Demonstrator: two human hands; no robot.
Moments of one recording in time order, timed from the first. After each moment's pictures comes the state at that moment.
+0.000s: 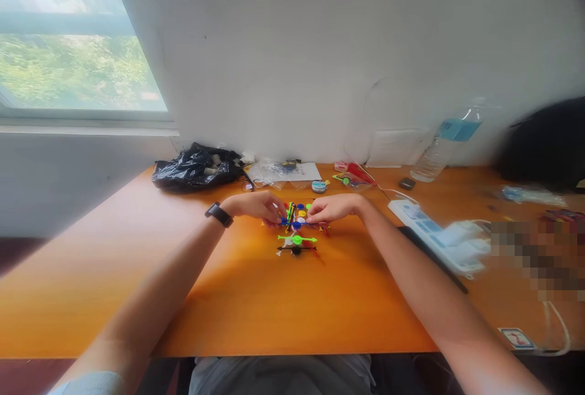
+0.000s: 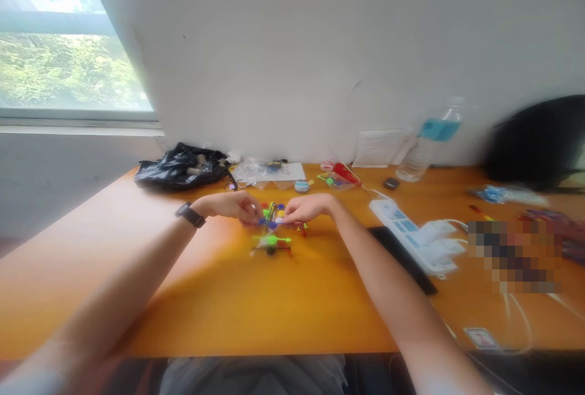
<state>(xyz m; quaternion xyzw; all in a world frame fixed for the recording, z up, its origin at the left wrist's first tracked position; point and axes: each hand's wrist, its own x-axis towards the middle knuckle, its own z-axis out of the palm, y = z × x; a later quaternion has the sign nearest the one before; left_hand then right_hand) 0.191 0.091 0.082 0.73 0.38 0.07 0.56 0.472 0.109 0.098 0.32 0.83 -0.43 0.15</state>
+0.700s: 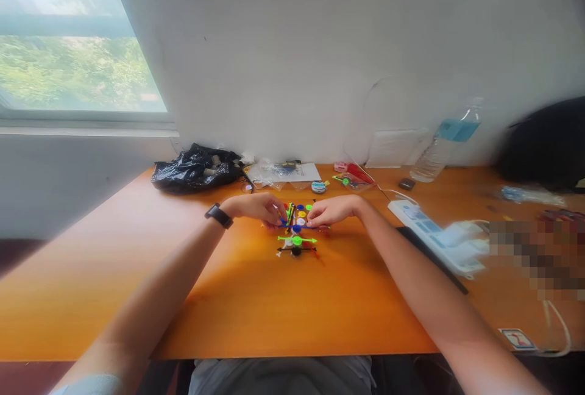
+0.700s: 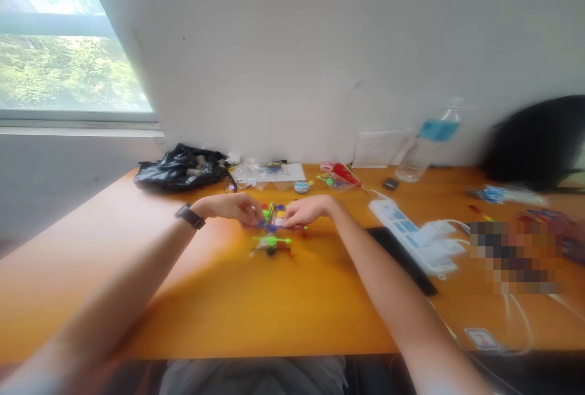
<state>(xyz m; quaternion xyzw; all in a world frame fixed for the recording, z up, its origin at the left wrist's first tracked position) 0.190 0.092 0.081 0.74 0.36 0.07 0.56 0.471 0.109 0.098 0.29 0.85 -0.41 0.18</state>
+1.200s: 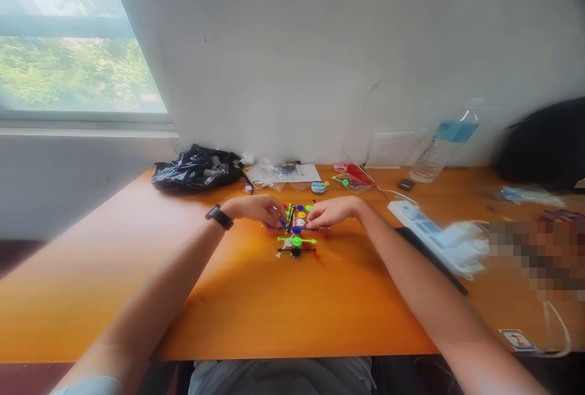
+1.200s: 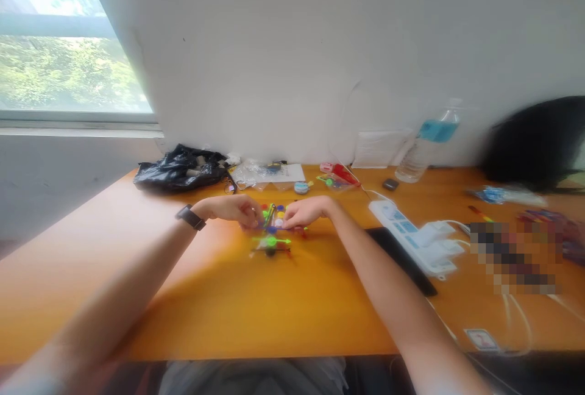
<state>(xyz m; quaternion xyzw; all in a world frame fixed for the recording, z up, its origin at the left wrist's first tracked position) 0.190 0.095 0.075 0.74 0.35 0.07 0.58 0.472 0.113 0.093 0.30 0.85 -0.39 0.19</state>
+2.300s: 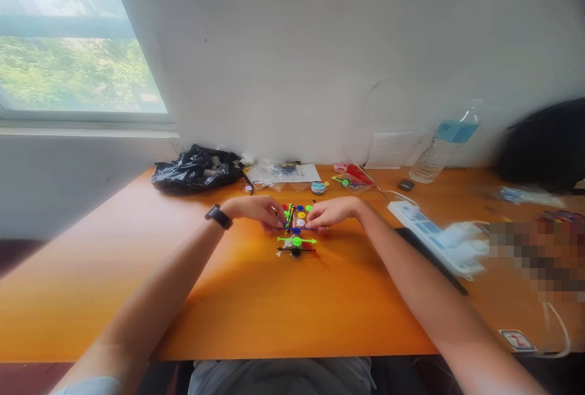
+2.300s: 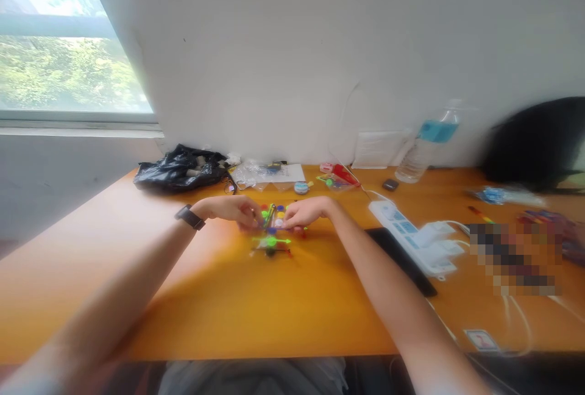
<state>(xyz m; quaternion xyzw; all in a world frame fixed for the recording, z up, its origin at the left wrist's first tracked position) 0.190 0.091 0.082 0.74 0.39 0.03 0.55 0.471 0.109 0.097 0.32 0.84 -0.40 0.18</state>
